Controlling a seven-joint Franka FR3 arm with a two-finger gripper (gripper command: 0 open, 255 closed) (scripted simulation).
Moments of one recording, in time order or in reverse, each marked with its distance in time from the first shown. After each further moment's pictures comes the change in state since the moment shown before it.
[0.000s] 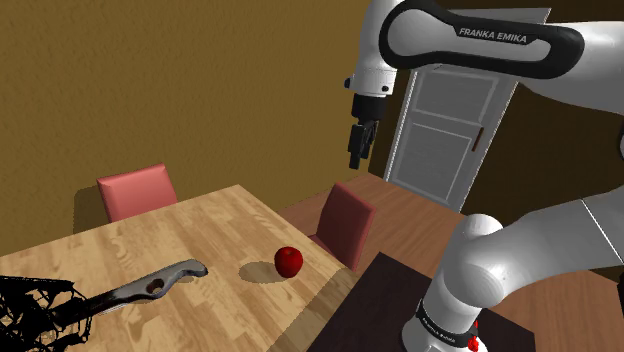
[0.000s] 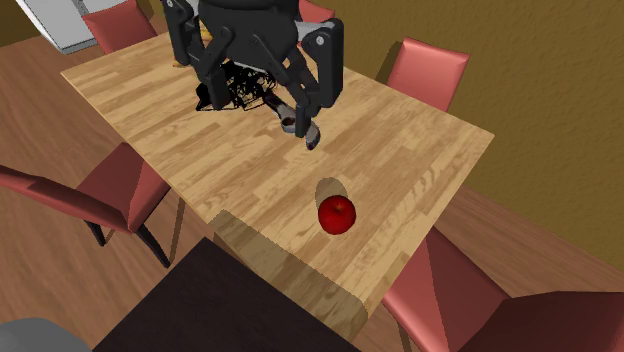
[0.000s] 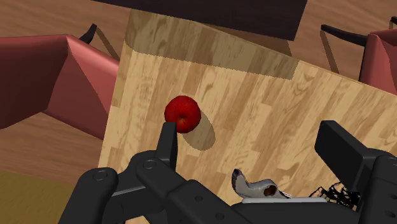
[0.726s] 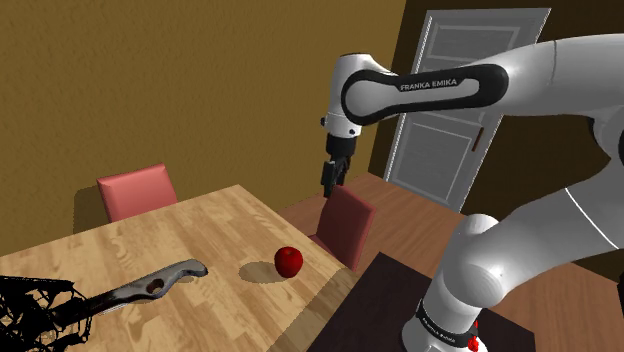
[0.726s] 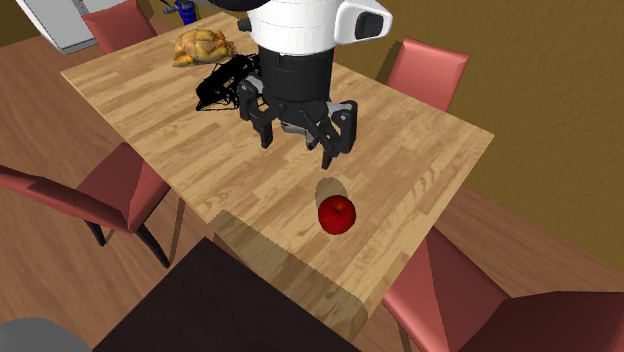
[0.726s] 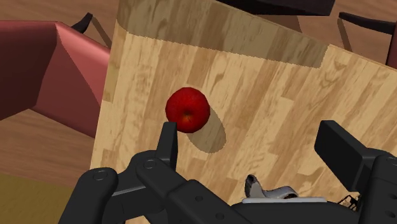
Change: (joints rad) arm -0.004 0.139 0.015 -0.180 -0.001 0.327 0.001
